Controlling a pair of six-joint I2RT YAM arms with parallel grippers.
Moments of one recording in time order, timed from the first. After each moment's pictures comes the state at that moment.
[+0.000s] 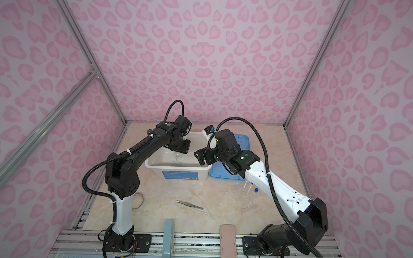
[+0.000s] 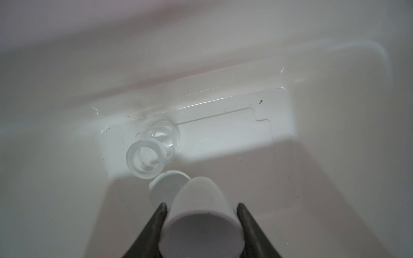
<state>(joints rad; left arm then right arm) -0.50 2.05 1.89 -1.11 -0.08 -0.26 0.67 1.40 1.29 -0.48 -0.12 0.18</state>
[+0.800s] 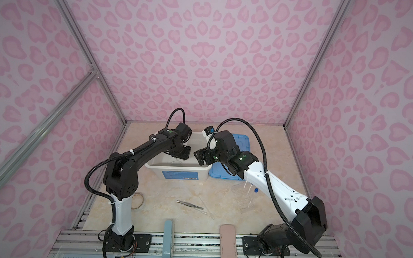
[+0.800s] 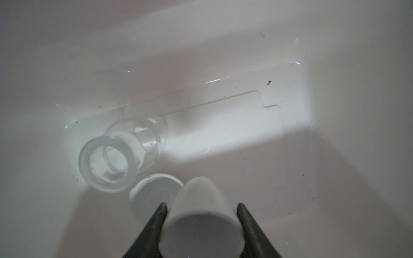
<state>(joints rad) -0.52 2.01 1.71 -0.97 -0.04 -0.24 0.67 1.41 1.26 -0.43 -0.11 0.20</state>
